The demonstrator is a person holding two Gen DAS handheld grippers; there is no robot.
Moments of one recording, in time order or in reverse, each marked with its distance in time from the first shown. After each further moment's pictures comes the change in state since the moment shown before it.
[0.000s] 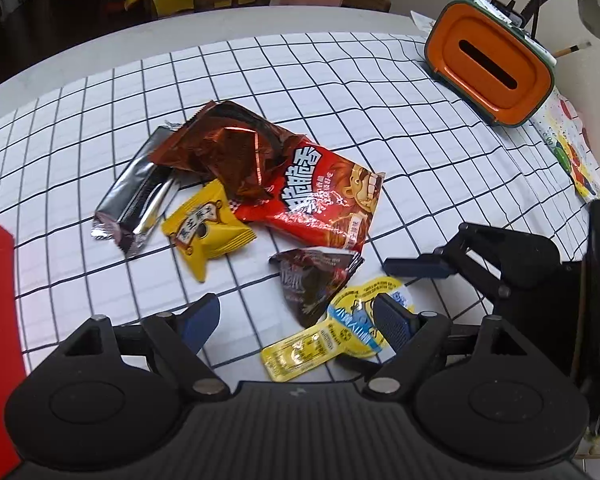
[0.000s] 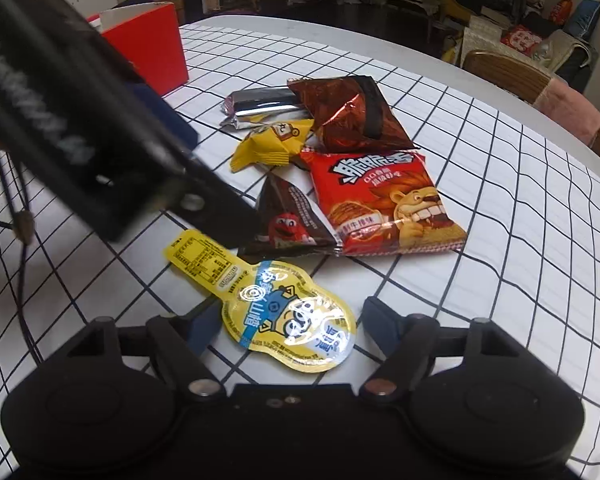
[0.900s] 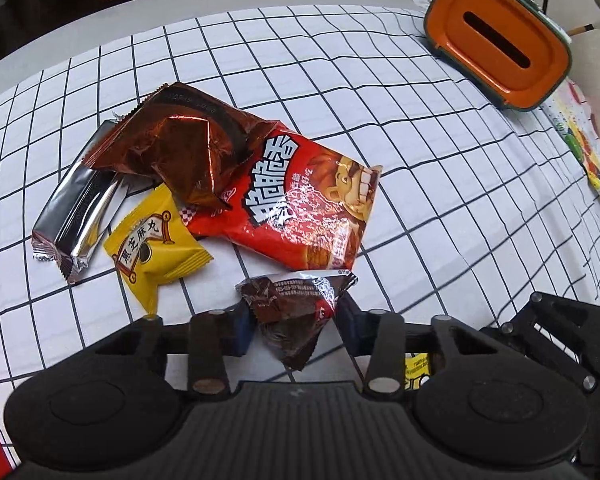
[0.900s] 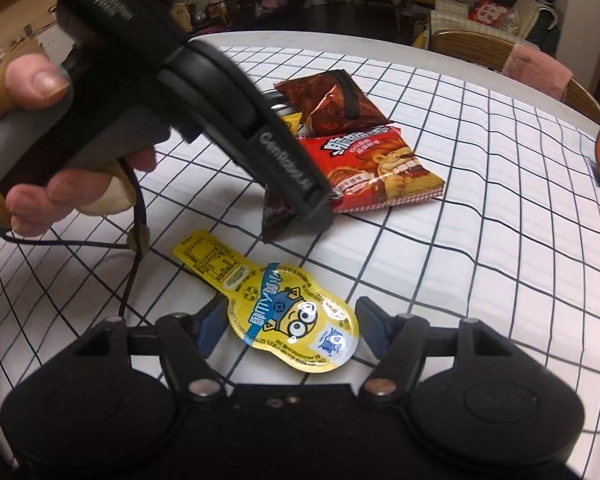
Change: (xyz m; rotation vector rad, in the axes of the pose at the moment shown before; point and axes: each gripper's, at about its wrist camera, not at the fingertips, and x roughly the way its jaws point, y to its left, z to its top) left arm 0.046 -0.013 0.014 0.022 0.040 -0.018; right arm -0.039 0.012 -0.027 0.163 -0.029 0.001
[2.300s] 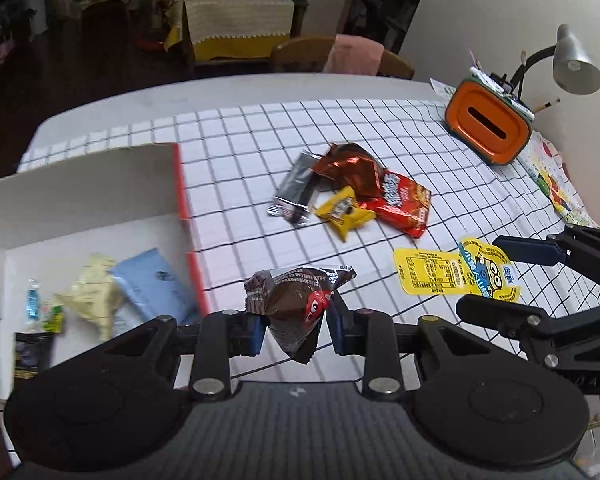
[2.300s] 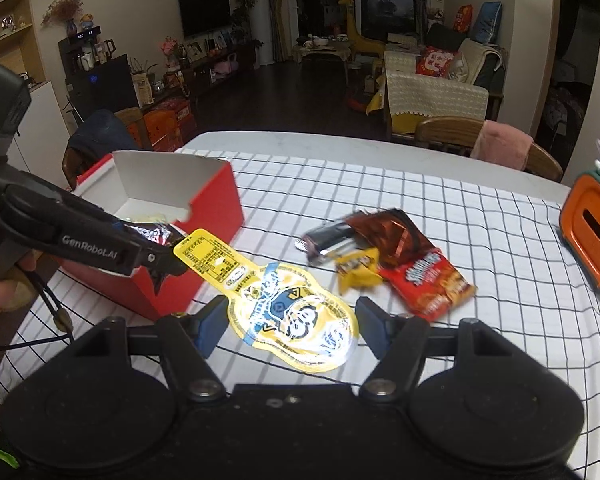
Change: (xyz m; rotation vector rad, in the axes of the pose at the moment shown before) left arm -0.209 0.138 -0.113 -0.053 -0.218 0.024; right arm -0.079 0.150 0.085 0.118 -0.184 -0.139
